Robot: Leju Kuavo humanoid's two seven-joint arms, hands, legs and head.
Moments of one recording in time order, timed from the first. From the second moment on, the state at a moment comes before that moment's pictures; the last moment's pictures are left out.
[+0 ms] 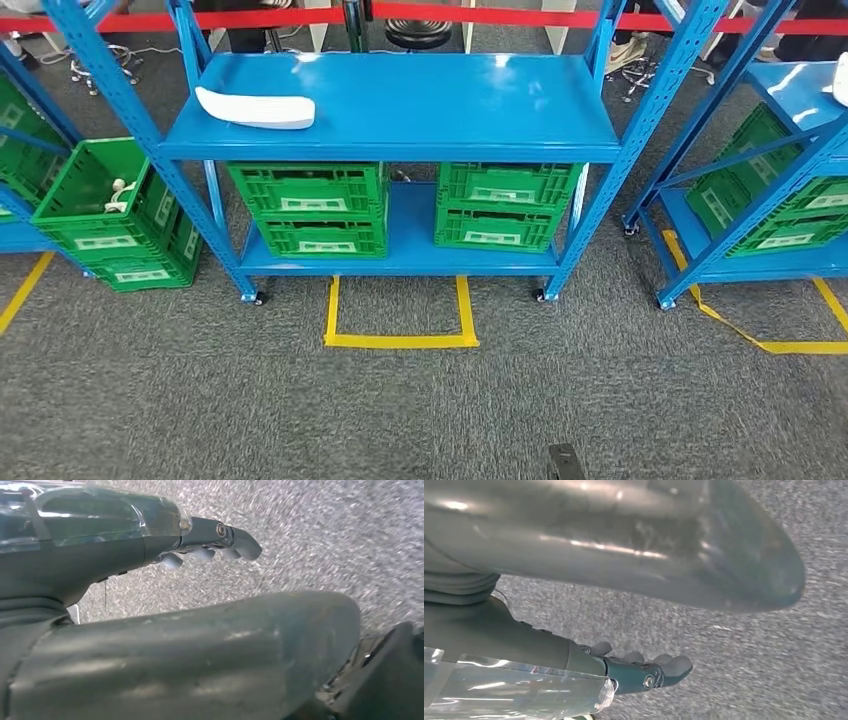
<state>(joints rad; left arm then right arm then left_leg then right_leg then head) -0.10 -0.14 0.37 -0.15 -1.51 0.03 -0.06 -0.10 -0.06 0.55 -0.24 -0.55 -0.33 -0.11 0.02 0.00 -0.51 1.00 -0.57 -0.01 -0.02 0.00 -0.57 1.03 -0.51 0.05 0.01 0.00</state>
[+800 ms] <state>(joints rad) -0.09 -0.14 0.36 -0.16 -1.49 0.06 -0.01 -0.09 -0.05 0.56 -0.23 -0.57 -0.33 -0.01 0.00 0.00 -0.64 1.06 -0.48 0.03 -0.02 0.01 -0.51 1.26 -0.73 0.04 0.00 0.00</state>
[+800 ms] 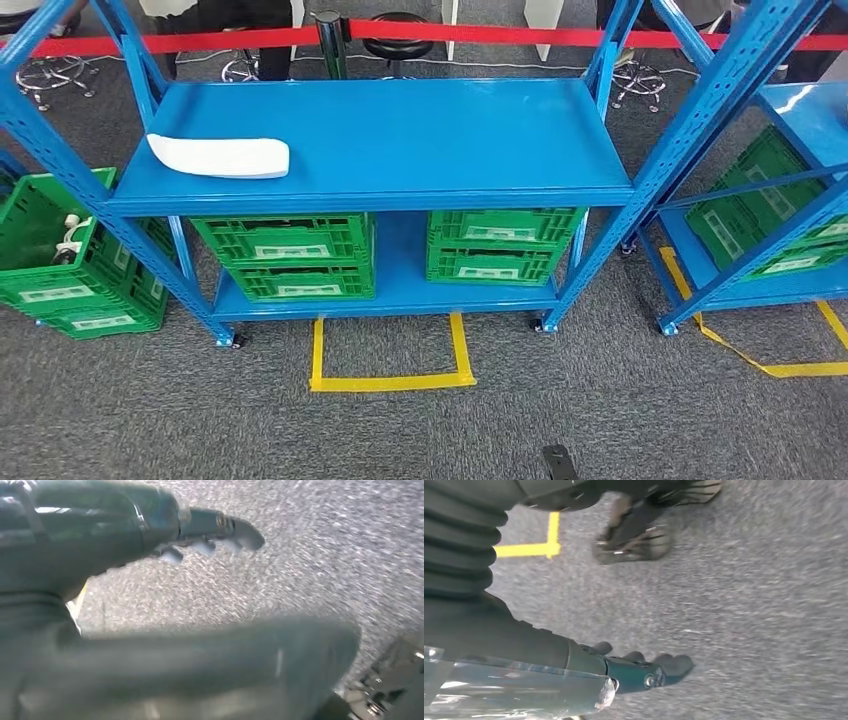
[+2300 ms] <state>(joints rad) -0.09 -0.13 0.35 -0.16 -1.41 0.31 0.18 -0.09 -0.07 0.63 -0.22 -0.60 -0.49 0.25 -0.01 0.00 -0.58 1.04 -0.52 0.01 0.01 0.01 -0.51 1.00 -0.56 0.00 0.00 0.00</state>
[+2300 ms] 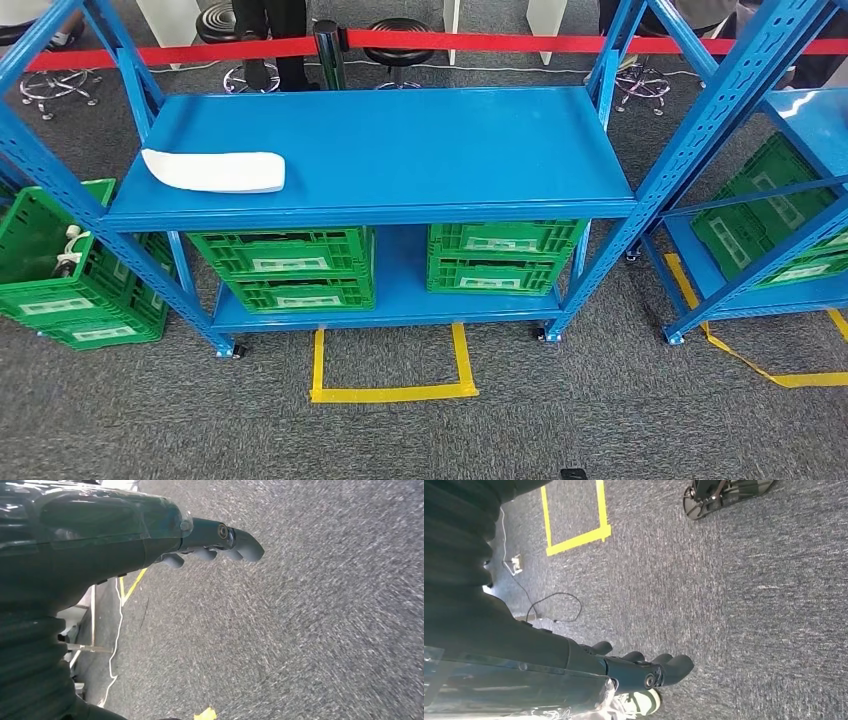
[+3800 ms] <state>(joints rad) 0.01 -0.10 0.24 -0.23 -0.74 0.18 0.07 0.01 -0.05 0.48 -0.25 -0.34 -0.28 0.03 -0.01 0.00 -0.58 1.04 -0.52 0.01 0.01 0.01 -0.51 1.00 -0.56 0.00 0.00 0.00</state>
